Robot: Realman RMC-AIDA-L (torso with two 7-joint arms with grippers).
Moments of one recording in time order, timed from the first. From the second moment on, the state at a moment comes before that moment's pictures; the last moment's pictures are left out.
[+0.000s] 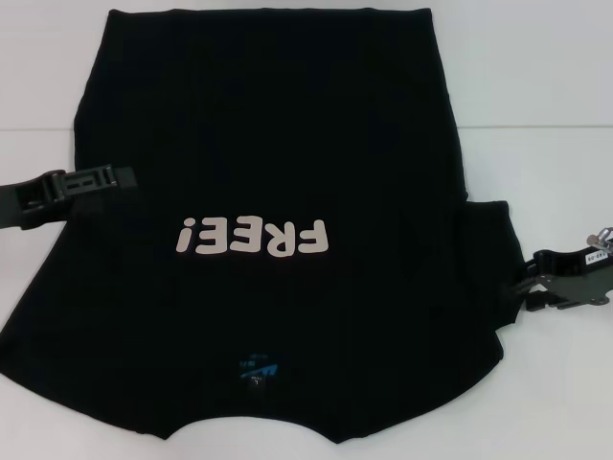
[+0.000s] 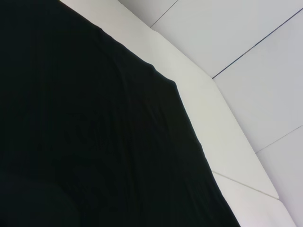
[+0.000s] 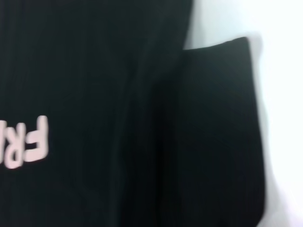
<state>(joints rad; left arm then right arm) -0.58 -1.98 0.37 0.76 2.22 1.48 -2.25 0.82 1.93 -0.73 -0.48 -2.60 -1.25 2.71</state>
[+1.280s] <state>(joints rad) -0.55 -1.98 0.37 0.76 2.18 1.48 -2.24 0.84 1.92 -0.70 -0.48 -2.62 -1.29 2.73</state>
